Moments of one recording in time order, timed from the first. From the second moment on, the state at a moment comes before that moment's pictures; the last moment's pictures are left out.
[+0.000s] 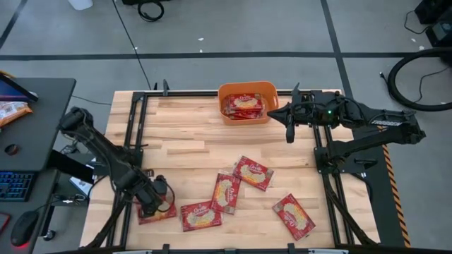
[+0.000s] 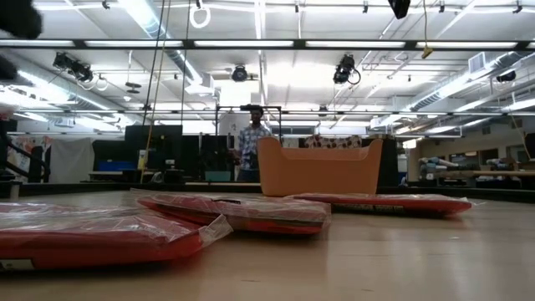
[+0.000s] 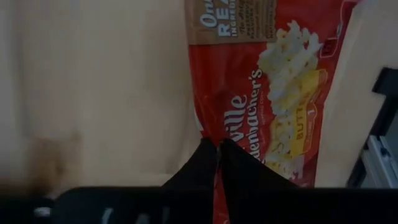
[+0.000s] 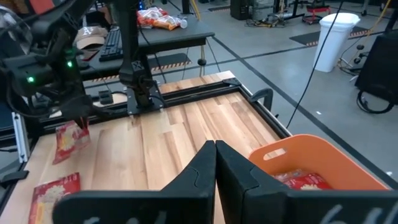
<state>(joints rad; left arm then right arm) -0.77 1.27 0.85 -0.95 0.04 -0.94 -0.06 0.90 1.04 -0.41 0.19 0.13</state>
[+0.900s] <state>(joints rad) -0.10 1.26 1.03 -0.86 -0.23 -0.19 -0.07 0.90 1.04 -0.41 0.19 0.10</state>
